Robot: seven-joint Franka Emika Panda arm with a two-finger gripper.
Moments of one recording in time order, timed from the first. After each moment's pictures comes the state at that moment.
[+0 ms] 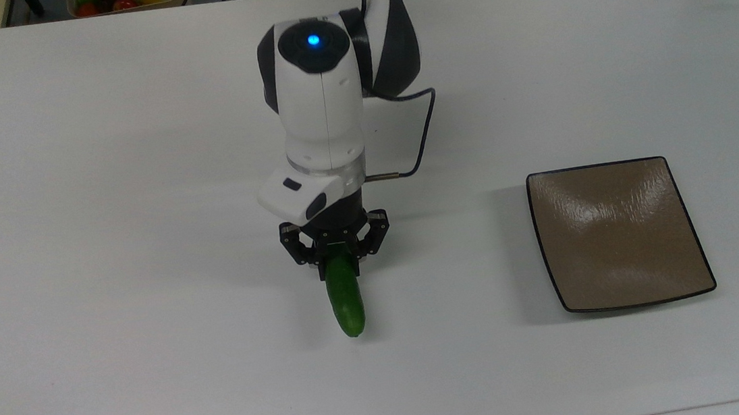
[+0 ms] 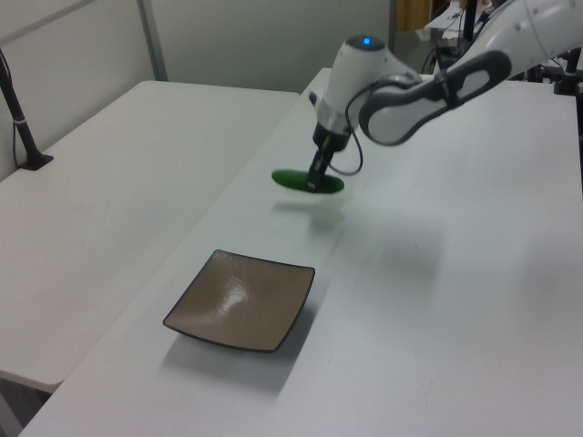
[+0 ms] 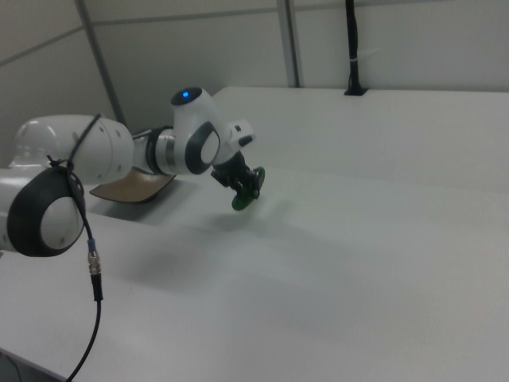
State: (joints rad) arm 0.15 0.64 0.01 -1.45 -0.09 2.46 0.06
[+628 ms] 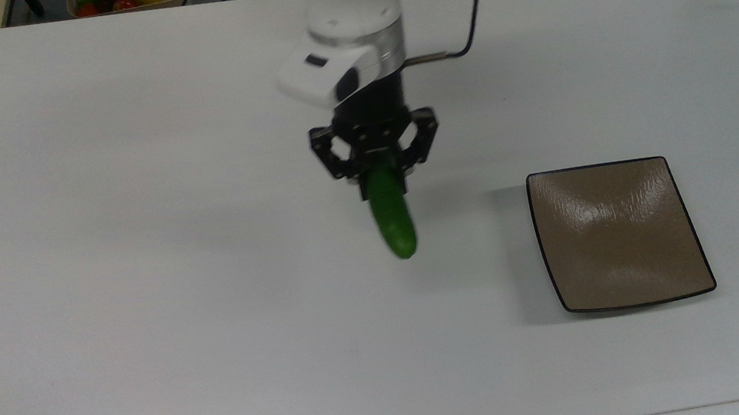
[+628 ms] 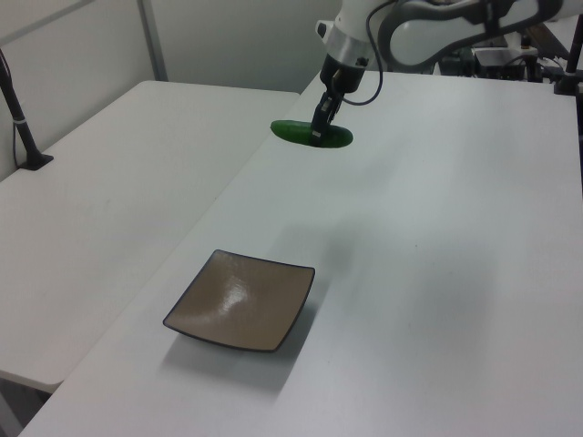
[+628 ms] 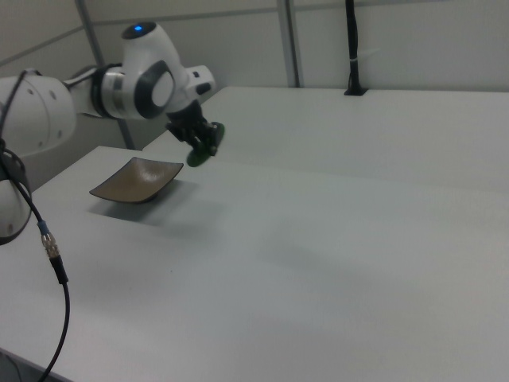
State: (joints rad) arm 0.22 0.40 0.02 -1.45 0.00 2.22 0.07
